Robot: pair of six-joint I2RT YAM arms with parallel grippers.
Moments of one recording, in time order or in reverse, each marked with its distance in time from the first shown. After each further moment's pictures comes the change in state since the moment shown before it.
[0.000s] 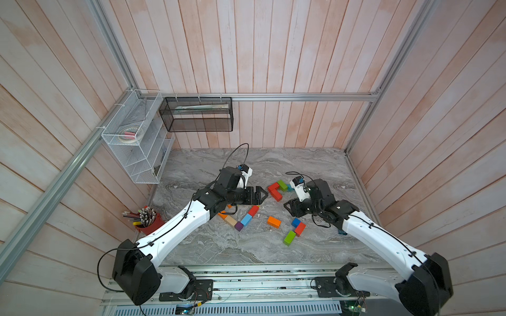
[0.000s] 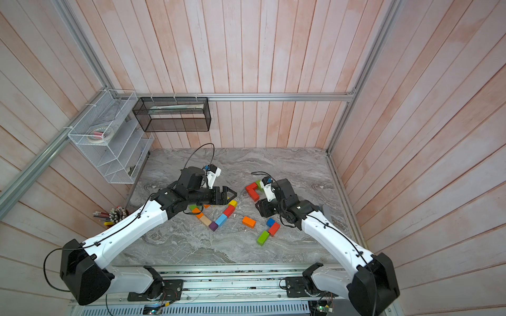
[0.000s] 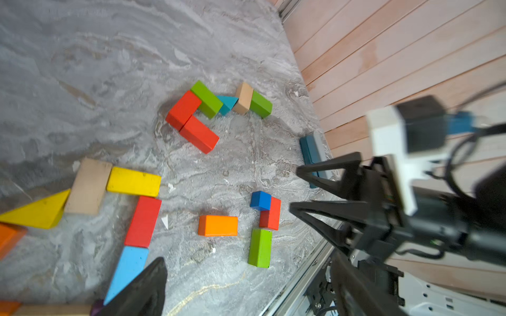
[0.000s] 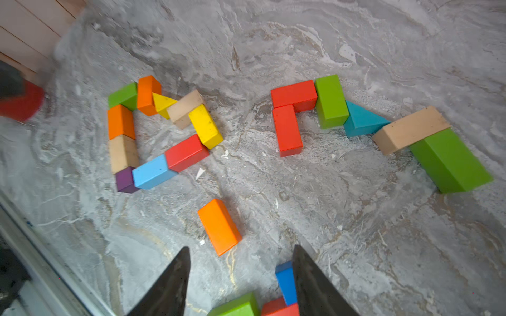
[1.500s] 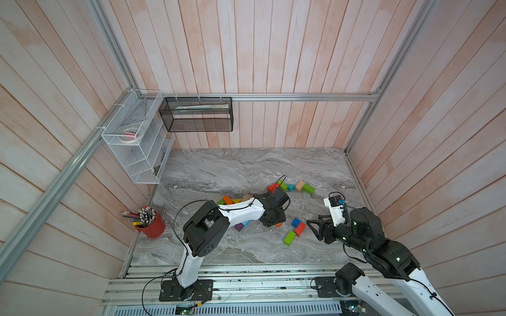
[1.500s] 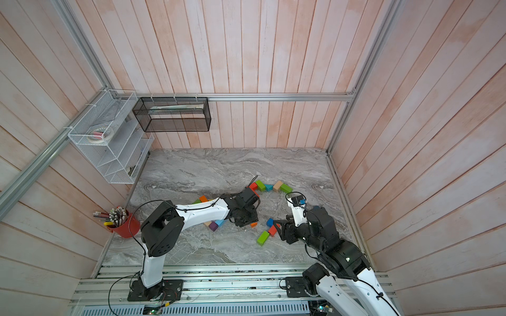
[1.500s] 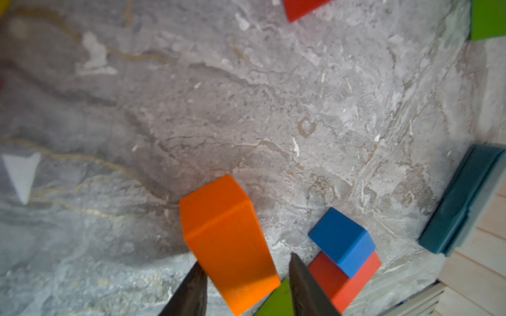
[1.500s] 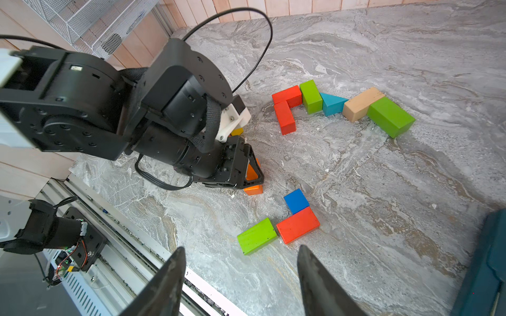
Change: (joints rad) left arm -0.251 0.677 0.308 -0.068 -0.197 -0.477; right arm 0.003 -0.560 -0.060 -0.336 0.021 0.108
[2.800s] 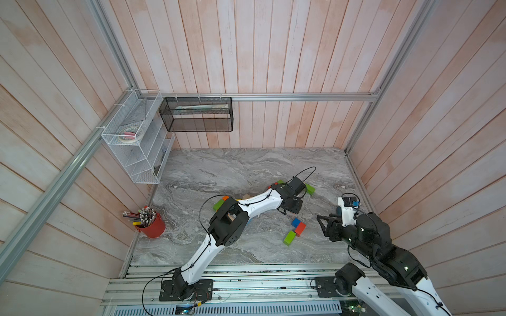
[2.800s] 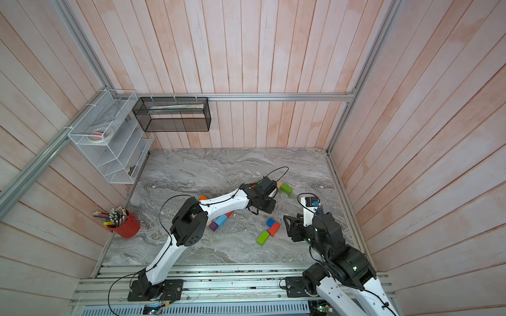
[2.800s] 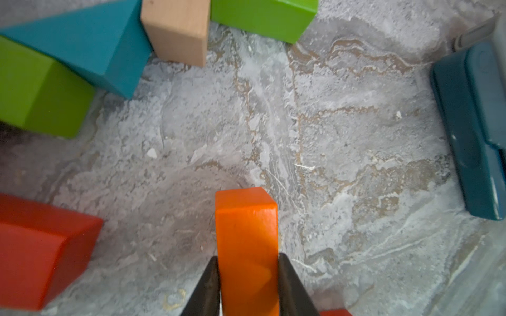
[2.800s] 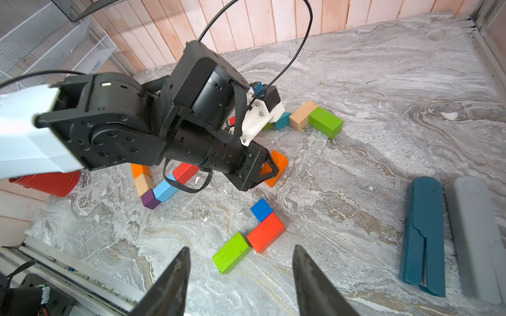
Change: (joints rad) left arm -0.008 0.343 0.536 -0.080 -0.030 0.740; right arm 0.000 -0.095 -0.004 -0.023 0.224 0.114
